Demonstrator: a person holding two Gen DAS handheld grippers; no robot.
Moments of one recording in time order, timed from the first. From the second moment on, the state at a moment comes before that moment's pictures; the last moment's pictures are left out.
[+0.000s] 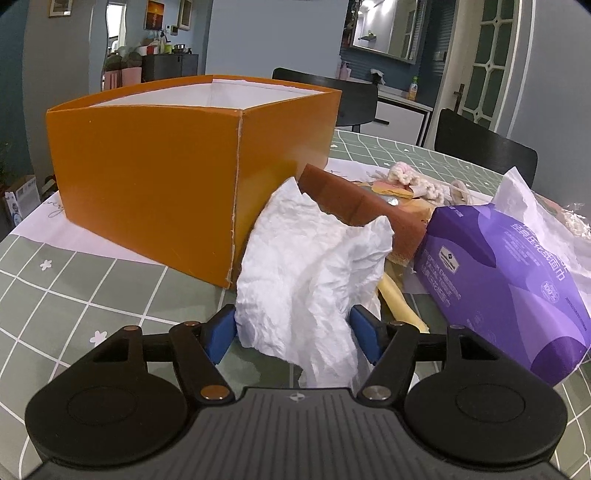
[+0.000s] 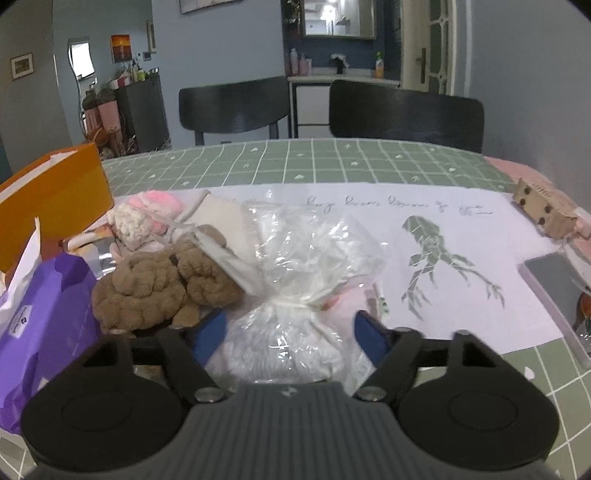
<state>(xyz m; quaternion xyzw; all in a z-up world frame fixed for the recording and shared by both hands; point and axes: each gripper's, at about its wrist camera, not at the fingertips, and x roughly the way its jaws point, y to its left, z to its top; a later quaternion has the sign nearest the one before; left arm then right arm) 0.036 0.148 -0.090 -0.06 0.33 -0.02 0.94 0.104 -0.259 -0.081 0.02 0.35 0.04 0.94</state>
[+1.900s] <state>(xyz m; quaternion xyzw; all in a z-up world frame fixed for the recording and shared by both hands) -0.051 0.217 0.074 -0.02 0.24 -0.09 0.97 -0.037 -0.044 0.107 -0.12 0.31 0.42 0.84</state>
